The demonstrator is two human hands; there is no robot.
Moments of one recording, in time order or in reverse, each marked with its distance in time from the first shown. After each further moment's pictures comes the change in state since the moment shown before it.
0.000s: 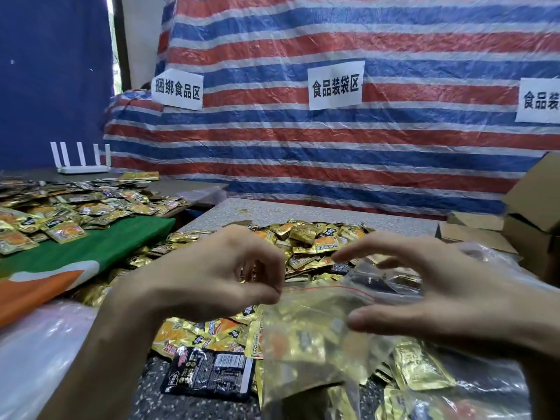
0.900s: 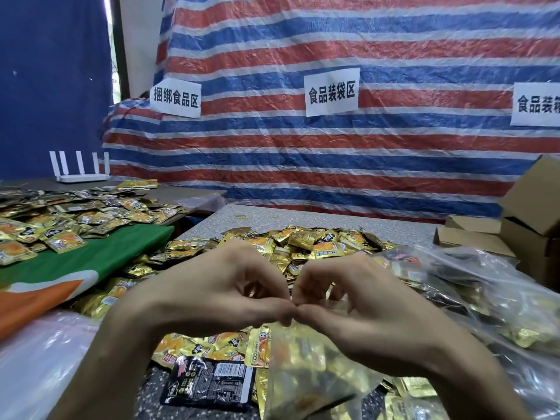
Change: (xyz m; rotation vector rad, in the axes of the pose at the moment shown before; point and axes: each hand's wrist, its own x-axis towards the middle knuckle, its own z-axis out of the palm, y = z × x) left_hand 0.001 0.004 0.003 -0.136 -0.058 0.095; right_hand 0.028 -0.018 0.045 -0.015 0.149 -0.198
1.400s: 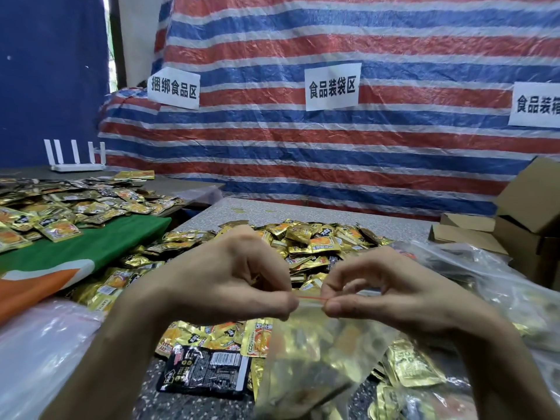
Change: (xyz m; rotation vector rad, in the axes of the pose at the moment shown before) left_hand 0.005 -0.003 0.004 -0.038 0.035 0.123; right_hand -0.006 0.038 -0.023 0.366 -0.239 0.056
